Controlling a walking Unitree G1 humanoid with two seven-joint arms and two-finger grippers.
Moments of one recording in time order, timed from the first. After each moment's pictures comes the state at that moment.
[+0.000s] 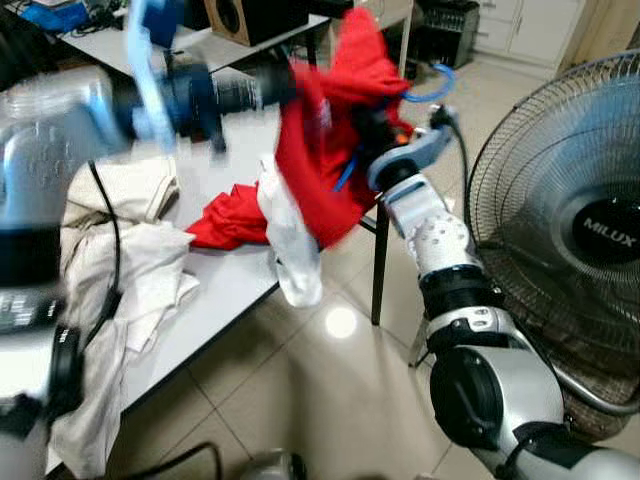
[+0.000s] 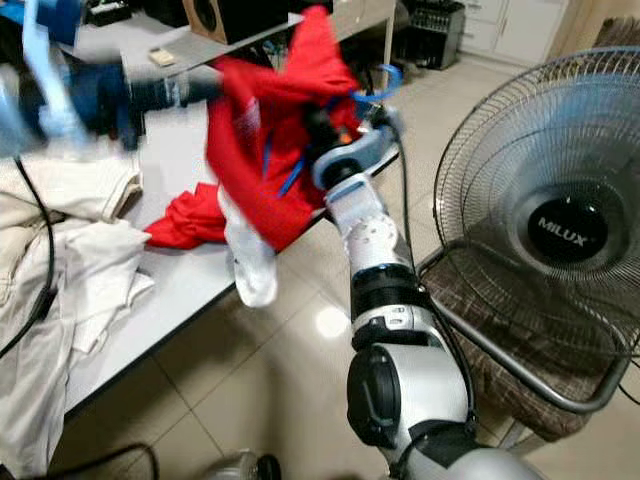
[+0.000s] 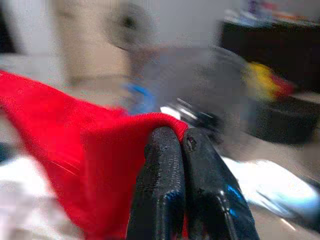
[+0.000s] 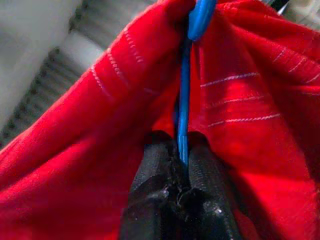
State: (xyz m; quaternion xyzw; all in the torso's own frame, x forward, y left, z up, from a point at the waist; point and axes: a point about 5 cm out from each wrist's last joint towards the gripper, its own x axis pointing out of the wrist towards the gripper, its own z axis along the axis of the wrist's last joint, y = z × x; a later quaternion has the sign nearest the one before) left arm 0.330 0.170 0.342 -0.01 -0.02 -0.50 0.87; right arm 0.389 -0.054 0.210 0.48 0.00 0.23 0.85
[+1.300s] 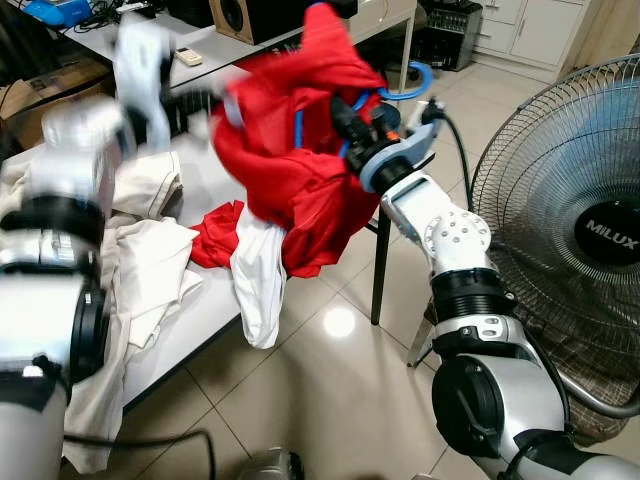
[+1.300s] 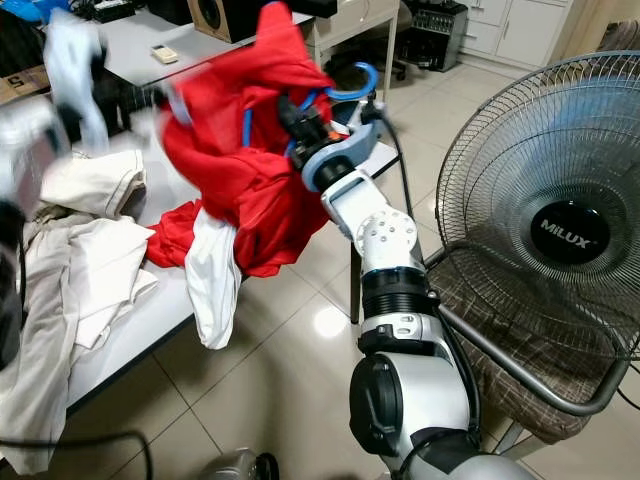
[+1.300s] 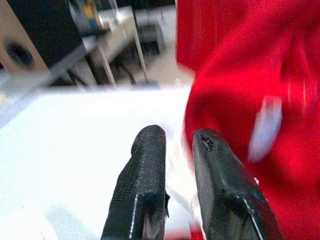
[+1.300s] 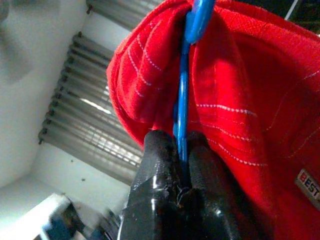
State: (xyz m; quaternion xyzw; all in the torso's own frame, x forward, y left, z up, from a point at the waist) left arm 0.395 0.236 0.243 0.09 0.05 -0.25 0.96; right arm 0.379 -0.056 0.222 0.54 0.05 0.28 0.79
